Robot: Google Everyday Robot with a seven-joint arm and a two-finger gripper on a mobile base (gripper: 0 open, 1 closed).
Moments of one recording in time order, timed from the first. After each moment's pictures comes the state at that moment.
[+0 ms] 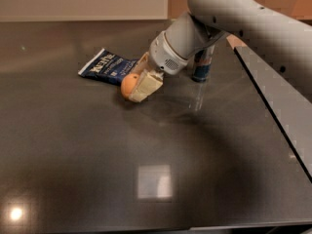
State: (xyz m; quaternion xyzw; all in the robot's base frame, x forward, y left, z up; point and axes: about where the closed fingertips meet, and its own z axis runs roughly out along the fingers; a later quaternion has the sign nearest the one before) arm 0.566 0.045 0.883 -0.69 0.63 0.21 0.28
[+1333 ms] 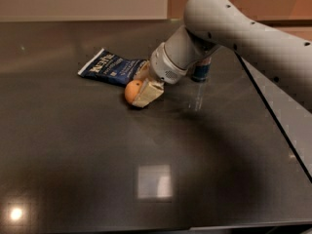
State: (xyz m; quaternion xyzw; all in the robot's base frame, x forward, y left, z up) arm 0.581 0.040 0.848 -0.70 0.63 0.18 0.29
